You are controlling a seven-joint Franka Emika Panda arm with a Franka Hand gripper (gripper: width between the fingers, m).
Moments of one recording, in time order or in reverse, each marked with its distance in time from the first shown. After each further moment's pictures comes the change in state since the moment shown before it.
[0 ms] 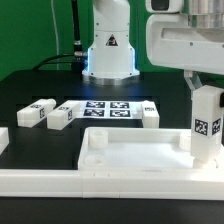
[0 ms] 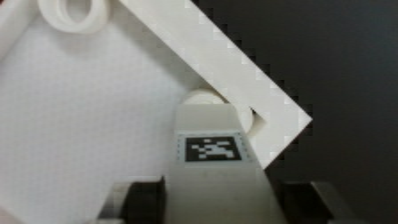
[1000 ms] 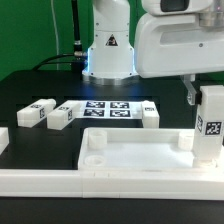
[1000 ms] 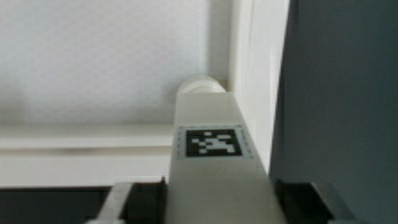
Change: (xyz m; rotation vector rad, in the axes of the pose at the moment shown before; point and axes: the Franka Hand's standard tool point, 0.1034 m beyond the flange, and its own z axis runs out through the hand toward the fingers) arm 0.004 0.002 -0.002 -0.024 -0.012 -0.818
